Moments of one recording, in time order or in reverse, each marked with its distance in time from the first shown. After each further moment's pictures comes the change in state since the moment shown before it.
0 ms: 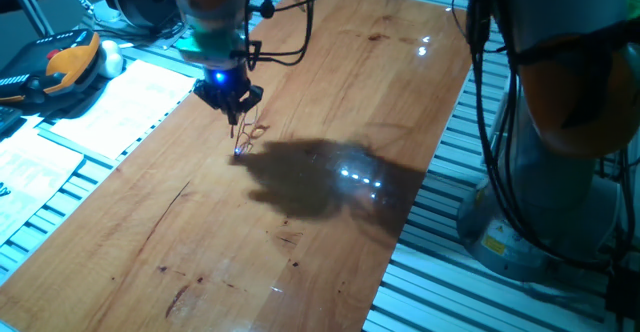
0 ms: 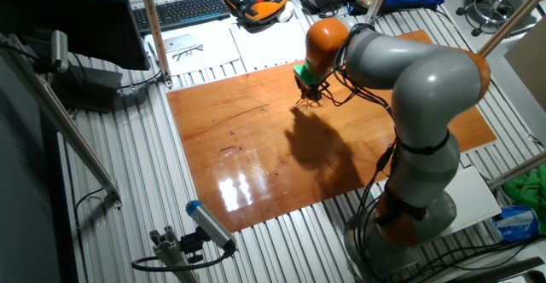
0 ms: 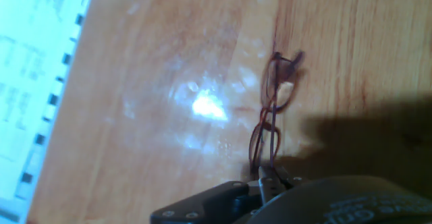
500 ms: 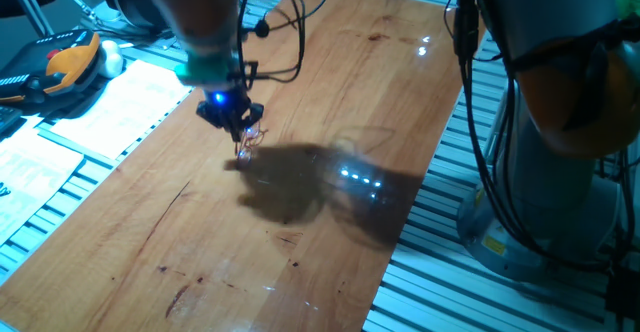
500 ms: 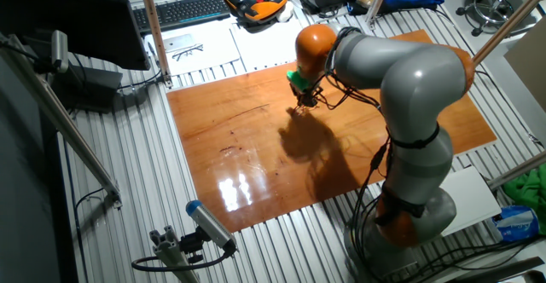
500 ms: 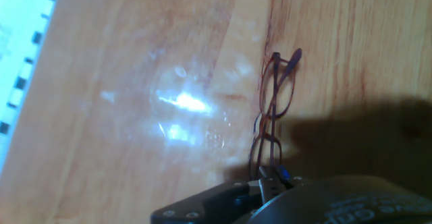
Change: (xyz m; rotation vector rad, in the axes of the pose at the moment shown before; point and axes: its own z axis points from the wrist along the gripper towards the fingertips) arm 0.012 -0.003 0.025 0.108 0.025 -0.014
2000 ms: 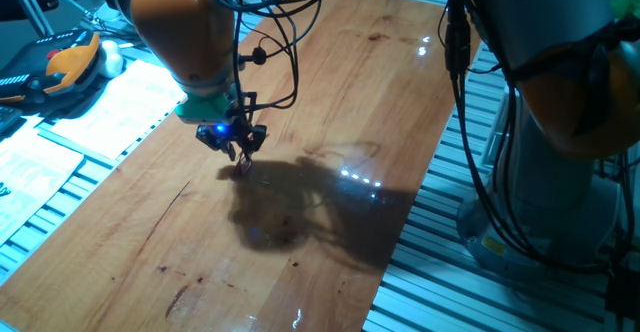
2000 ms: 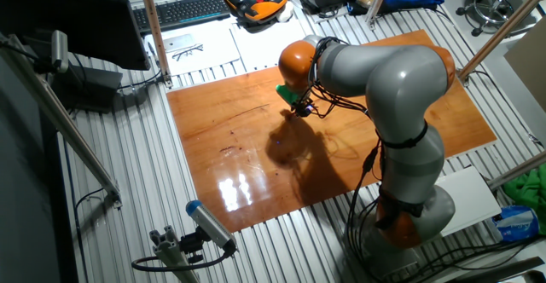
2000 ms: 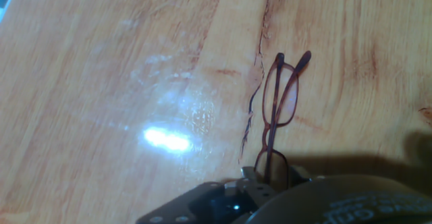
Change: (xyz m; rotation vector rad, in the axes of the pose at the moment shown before) arm 0.028 -0.008 0.051 0.030 -0.093 -0.024
